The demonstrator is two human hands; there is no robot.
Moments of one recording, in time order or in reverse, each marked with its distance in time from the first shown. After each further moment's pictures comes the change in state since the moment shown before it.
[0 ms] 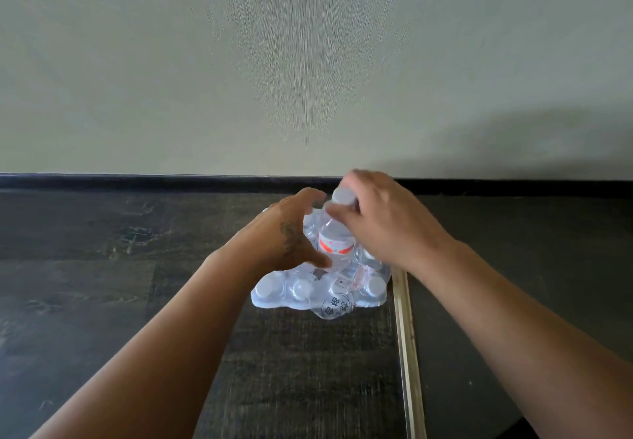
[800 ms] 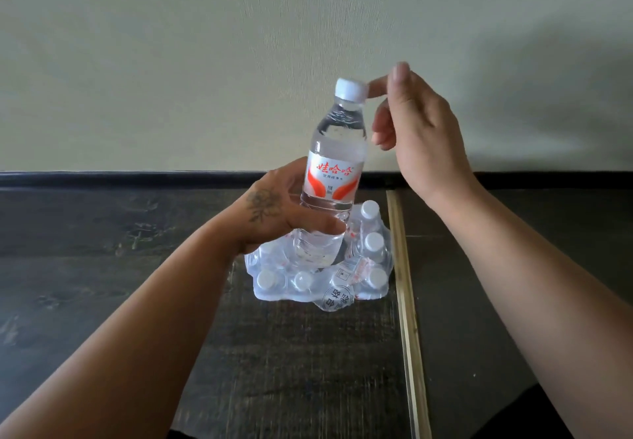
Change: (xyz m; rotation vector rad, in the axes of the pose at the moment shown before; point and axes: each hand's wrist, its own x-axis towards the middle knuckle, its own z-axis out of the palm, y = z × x) left_hand 0.001 0.007 -0.027 -0.438 -0.026 0.138; right_hand 0.027 -0.003 -0.049 0.669 0.458 0.092
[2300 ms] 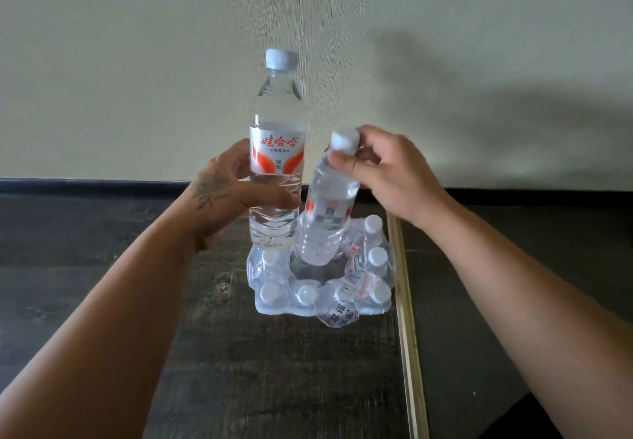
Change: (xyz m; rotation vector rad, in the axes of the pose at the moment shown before) left_hand -0.020 0.002 -0.058 -0.153 0.273 -0.098; right_hand 0.006 0.023 0.021 -0.119 -0.326 0.014
